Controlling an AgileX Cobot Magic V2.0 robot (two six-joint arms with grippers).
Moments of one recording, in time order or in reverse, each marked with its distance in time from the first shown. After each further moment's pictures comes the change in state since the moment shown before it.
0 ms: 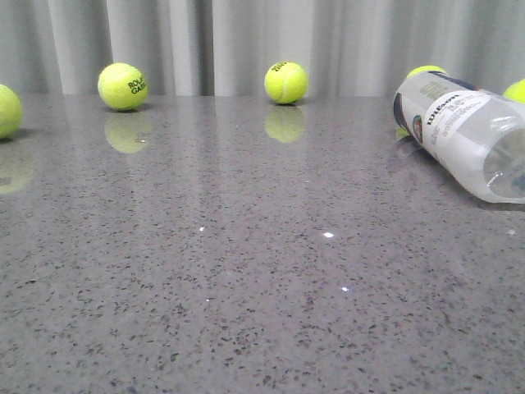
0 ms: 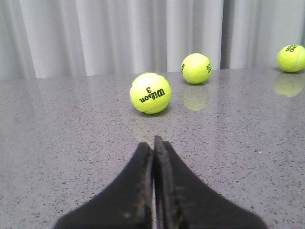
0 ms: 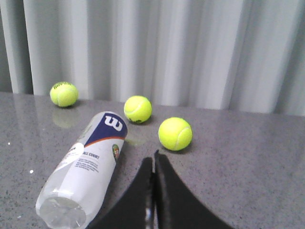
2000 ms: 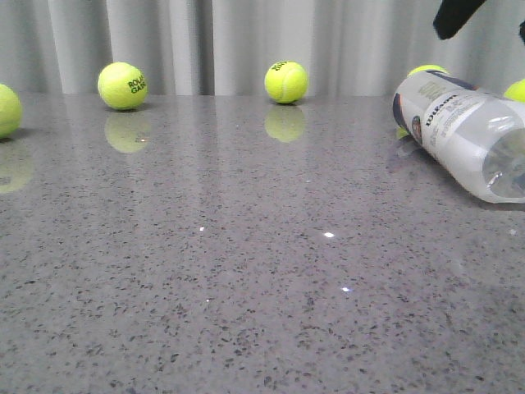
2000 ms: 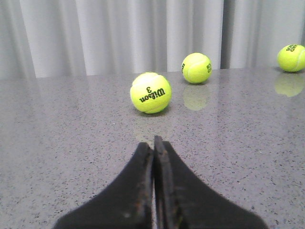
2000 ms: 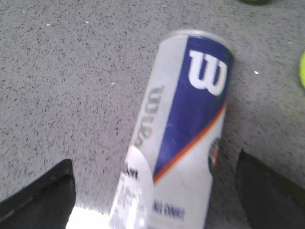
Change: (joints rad) left arm 0.000 0.000 0.000 0.000 0.000 0.000; right arm 0.112 1.292 -0.844 0.301 0.393 -0.142
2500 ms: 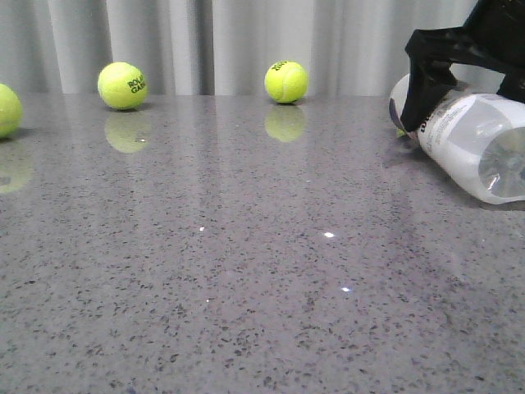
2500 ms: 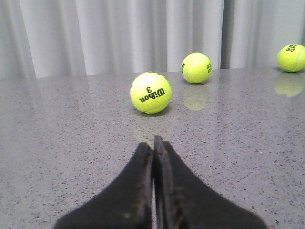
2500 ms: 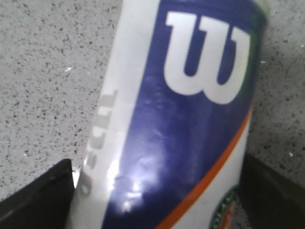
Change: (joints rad) left arm 0.000 0.000 0.000 0.000 0.000 0.000; right arm 0.002 0.231 -0.013 0.000 -0.060 0.000
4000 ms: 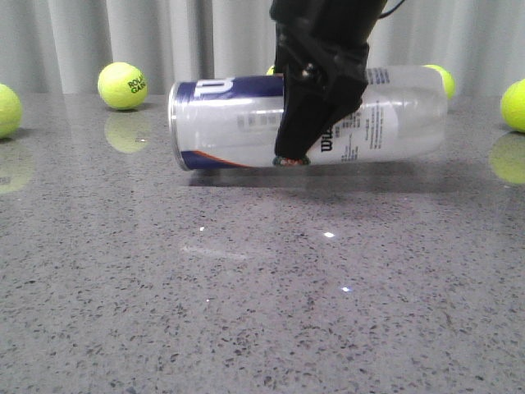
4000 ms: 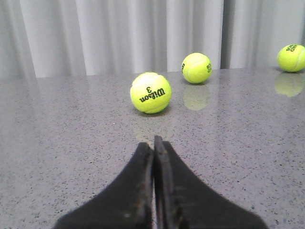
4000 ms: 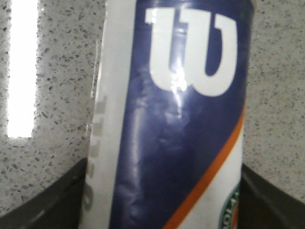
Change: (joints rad) left arm 0.000 0.000 0.000 0.000 0.000 0.000; right arm 0.406 0.120 -0.243 -0.010 0.205 -1.050
